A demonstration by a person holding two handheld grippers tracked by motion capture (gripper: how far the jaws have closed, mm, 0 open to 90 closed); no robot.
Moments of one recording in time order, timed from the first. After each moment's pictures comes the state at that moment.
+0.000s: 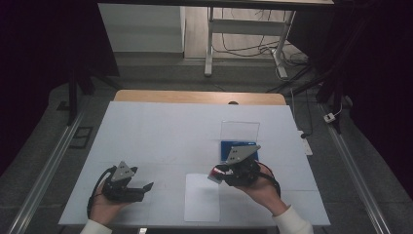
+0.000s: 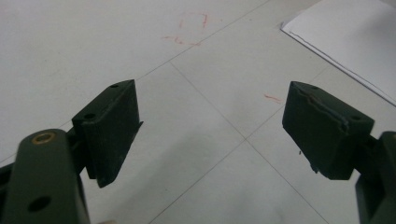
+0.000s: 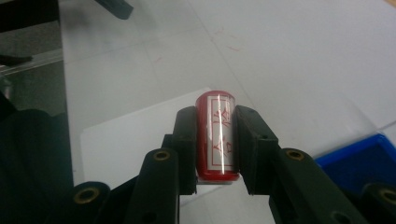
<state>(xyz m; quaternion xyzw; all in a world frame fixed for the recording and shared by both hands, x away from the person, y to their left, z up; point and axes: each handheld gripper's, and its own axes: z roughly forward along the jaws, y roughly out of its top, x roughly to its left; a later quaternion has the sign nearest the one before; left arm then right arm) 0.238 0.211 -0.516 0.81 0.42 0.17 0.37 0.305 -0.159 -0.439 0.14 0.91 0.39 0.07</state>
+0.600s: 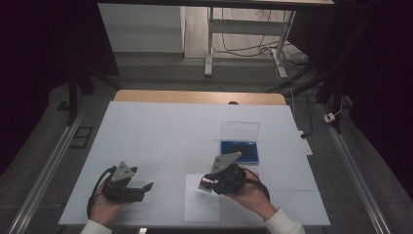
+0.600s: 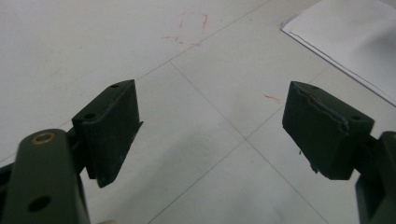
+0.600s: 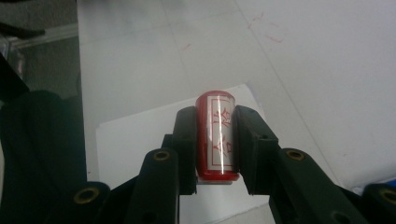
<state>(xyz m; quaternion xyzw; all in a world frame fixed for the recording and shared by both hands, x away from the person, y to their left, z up) 0.238 0.211 -0.516 0.81 0.42 0.17 0.37 0.294 -0.127 -0.459 0.10 0.93 0.35 0.05</state>
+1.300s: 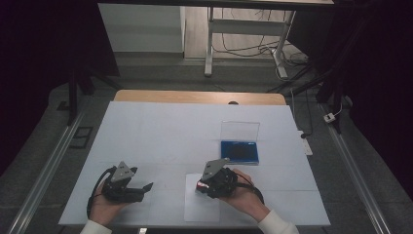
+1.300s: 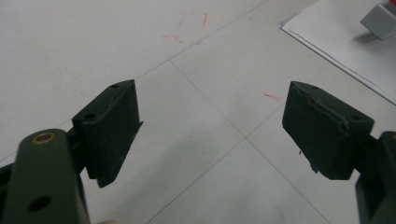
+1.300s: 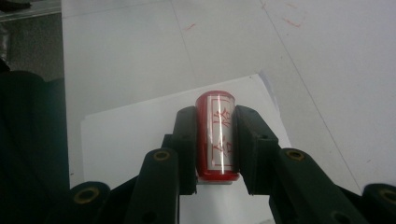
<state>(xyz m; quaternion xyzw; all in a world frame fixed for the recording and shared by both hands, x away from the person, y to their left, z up) 0.237 0.212 -0.516 0.81 0.42 0.17 0.37 0.291 -0.110 -0.478 0.08 0.94 0.31 0.07</state>
